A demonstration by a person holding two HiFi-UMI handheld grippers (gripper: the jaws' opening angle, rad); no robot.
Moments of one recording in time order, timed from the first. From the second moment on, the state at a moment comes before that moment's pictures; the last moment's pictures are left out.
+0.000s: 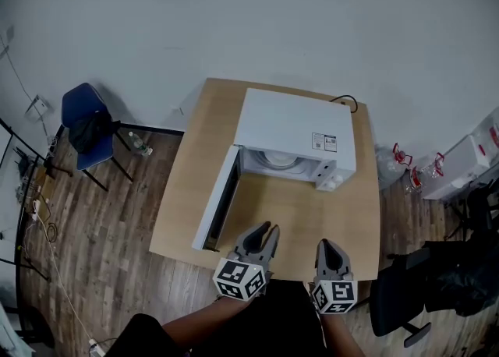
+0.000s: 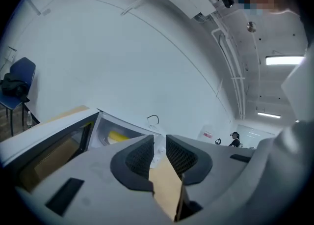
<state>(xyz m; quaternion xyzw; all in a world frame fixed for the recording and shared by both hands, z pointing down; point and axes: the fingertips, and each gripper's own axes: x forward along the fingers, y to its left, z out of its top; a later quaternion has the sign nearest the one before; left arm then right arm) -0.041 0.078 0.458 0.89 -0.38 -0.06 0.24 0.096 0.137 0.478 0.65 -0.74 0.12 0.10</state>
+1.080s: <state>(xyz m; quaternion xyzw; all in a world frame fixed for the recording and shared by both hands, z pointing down) -0.046 0.166 0.411 0.90 -0.41 -0.02 0.13 0.086 0.200 0.417 0.65 -0.75 0.06 0.08</state>
